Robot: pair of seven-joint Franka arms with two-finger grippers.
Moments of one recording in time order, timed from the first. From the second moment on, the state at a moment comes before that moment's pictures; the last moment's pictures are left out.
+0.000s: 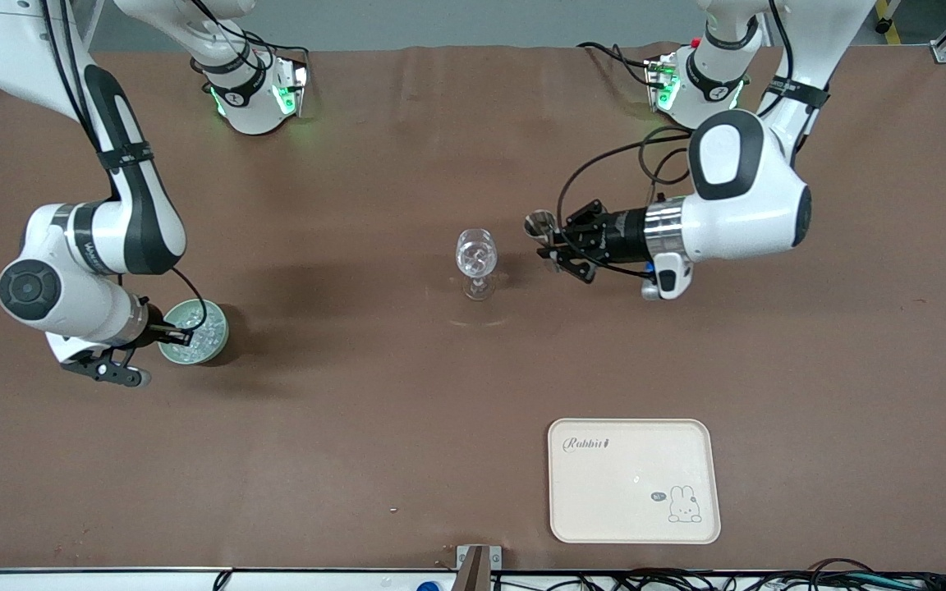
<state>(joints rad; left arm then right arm) 0.04 0.23 -0.46 -1.97 -0.98 2.12 -1.17 0.02 0.38 -0.03 -1.91 -0.09 2.20 0.31</state>
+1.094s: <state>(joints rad) -0.03 0.32 0.48 -1.99 -1.03 1.51 -0.77 0.02 0.37 -0.06 -2.06 -0.10 2.34 0.27</state>
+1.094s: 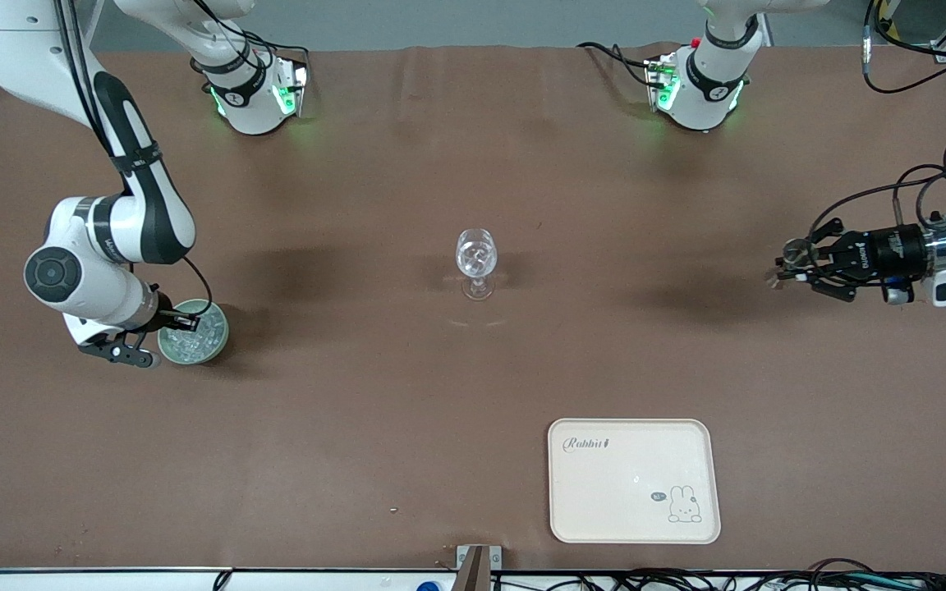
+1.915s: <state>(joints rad) 0.07 0.83 0.70 -1.99 -1.24 1.19 -0.22 0.02 0.37 -0.06 -2.09 -0.10 2.37 0.27</state>
